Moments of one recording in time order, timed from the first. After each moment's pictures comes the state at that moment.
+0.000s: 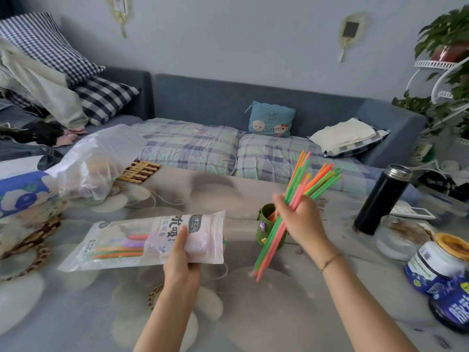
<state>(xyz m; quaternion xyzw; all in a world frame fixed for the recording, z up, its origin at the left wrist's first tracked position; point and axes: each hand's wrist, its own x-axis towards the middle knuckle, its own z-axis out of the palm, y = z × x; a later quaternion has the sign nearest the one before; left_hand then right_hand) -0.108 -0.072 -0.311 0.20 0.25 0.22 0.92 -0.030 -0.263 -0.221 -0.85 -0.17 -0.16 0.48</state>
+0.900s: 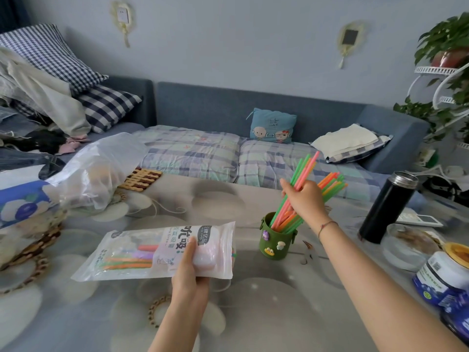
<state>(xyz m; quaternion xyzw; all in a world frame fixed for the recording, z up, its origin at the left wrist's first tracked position) -0.102 -0.079 -0.323 0.19 0.23 0.18 0.94 0.039 -0.257 -0.206 -0.88 -0.08 -0.12 0.46</state>
